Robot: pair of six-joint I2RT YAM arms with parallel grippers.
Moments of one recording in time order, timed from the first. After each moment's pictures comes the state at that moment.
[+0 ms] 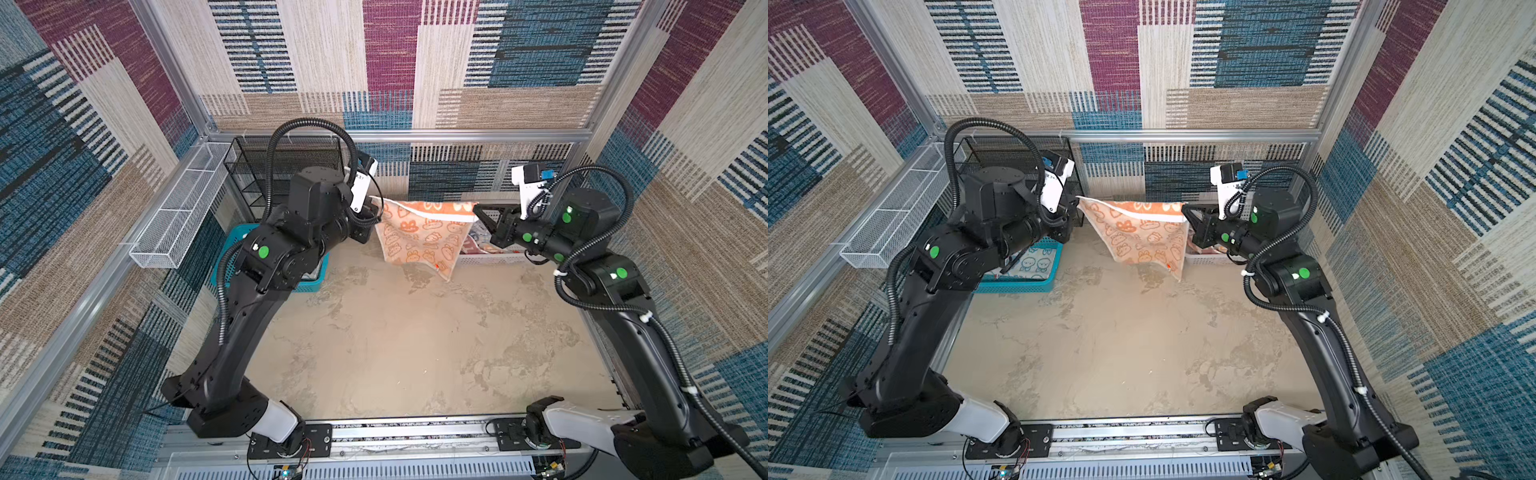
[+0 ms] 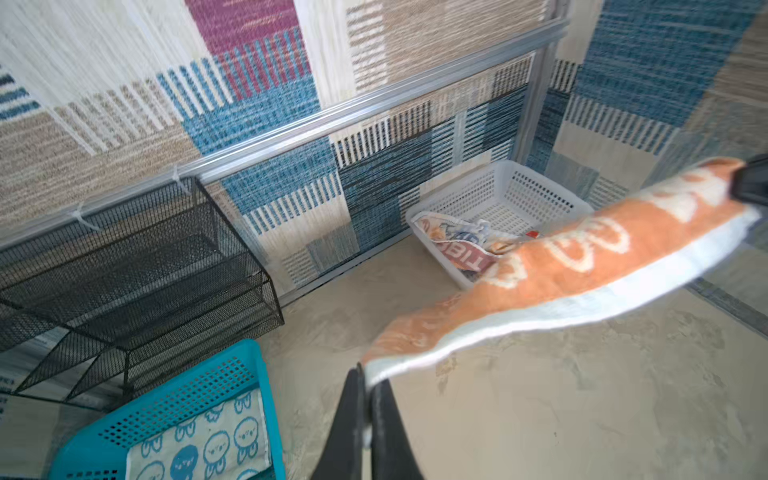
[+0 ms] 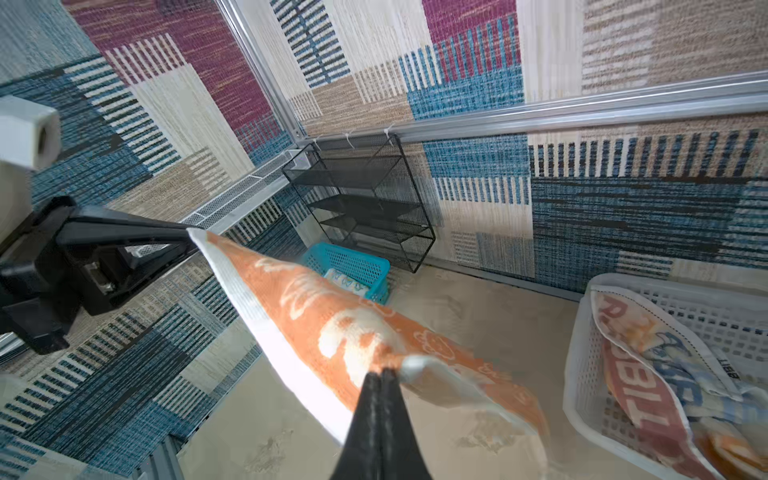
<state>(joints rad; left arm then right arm) -0.69 1.47 2.15 -0.99 -0.24 0.09 0.33 1.15 1.57 -0.55 -0.41 0.31</state>
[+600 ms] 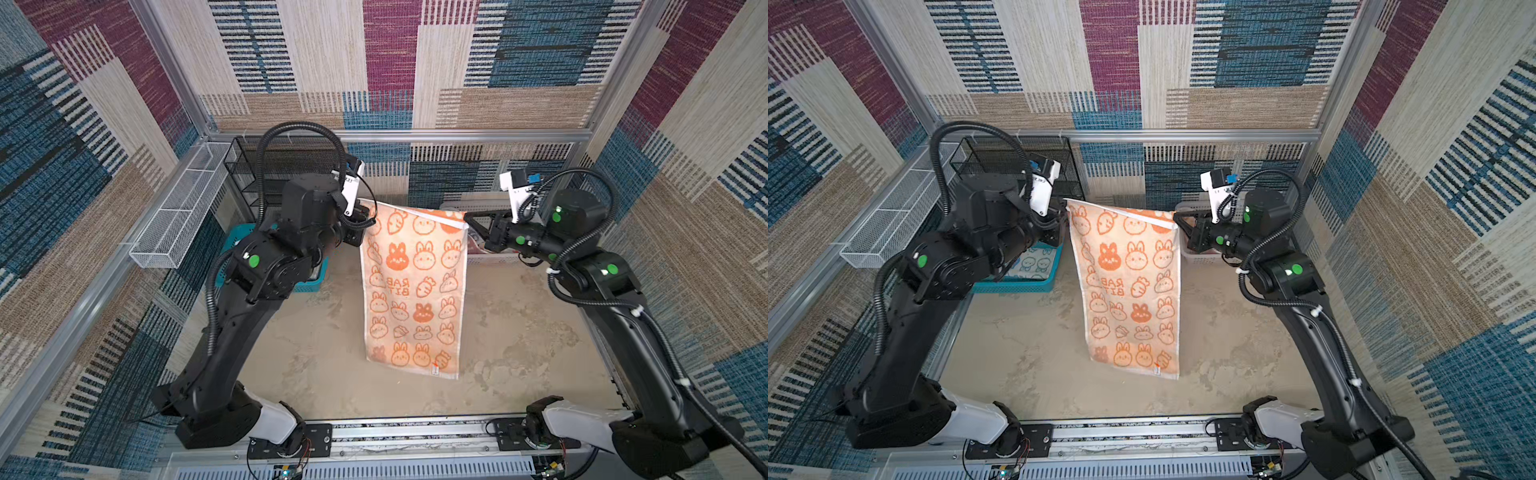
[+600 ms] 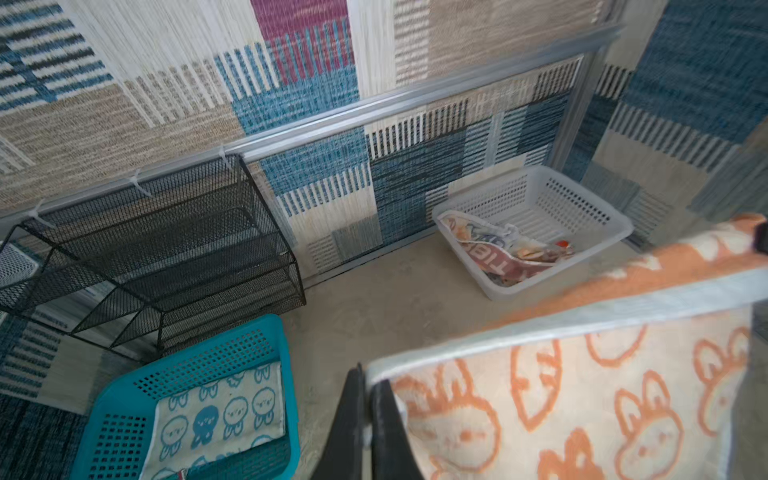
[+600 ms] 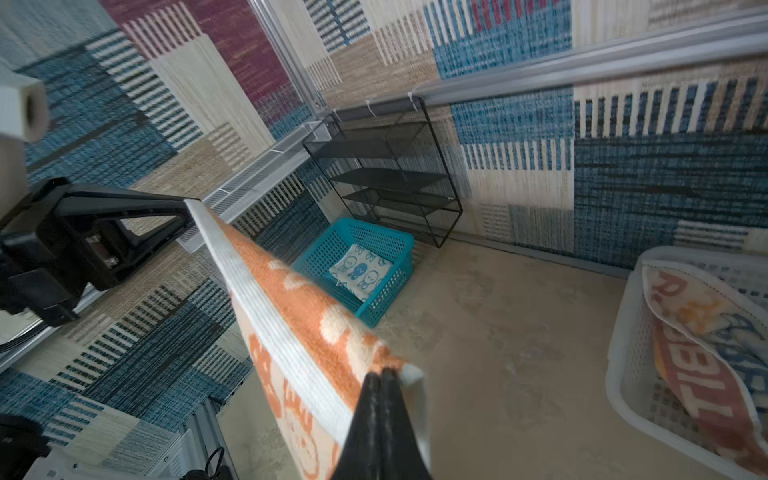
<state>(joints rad) -0.64 1.50 2.09 -0.99 -0.34 0.04 0.33 1.27 1.54 -0.54 -0.47 0.33</state>
